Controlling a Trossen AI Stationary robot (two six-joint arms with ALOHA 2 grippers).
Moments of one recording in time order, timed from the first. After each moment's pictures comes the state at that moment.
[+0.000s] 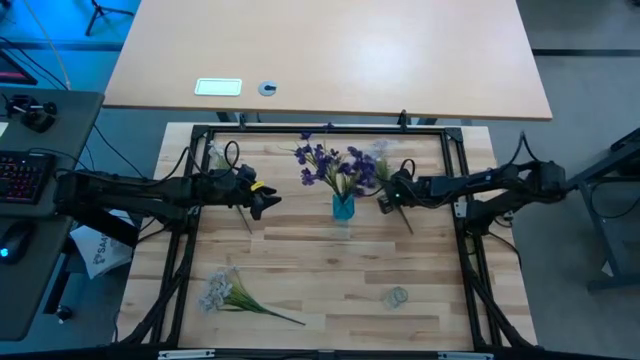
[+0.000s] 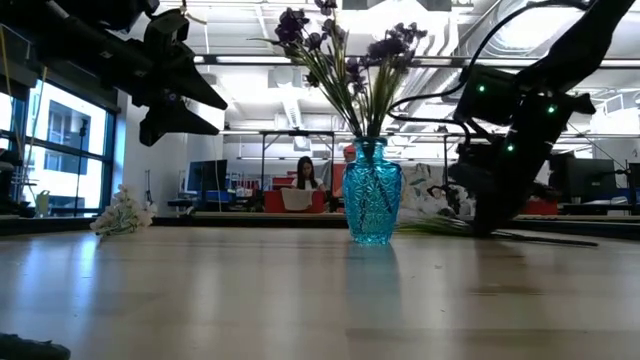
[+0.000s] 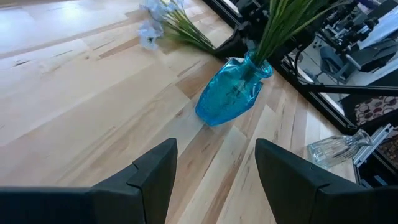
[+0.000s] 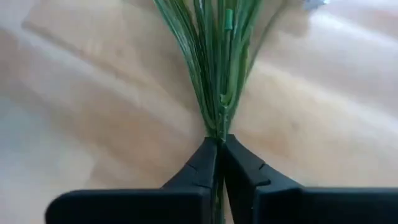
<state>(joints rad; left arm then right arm) 0.10 0.89 0.41 0.04 -0.12 -0.66 -0.23 1.37 0.44 -0.25 0.30 0.80</state>
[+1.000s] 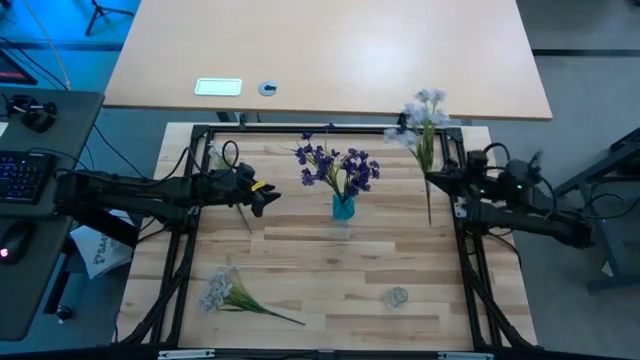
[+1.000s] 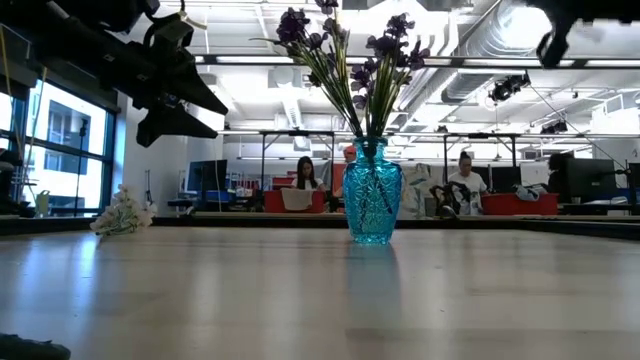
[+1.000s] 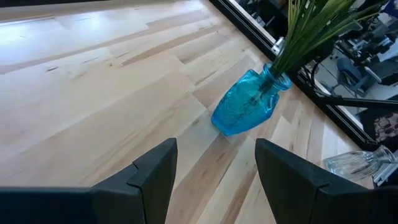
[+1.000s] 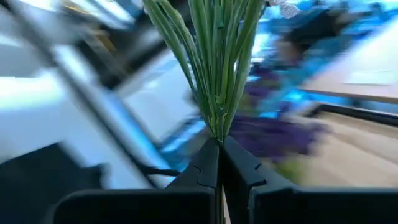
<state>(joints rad) 0.10 0.89 0.41 0.03 -0.19 -0.68 -0.24 0.18 0.44 -0.07 -0.15 0.66</state>
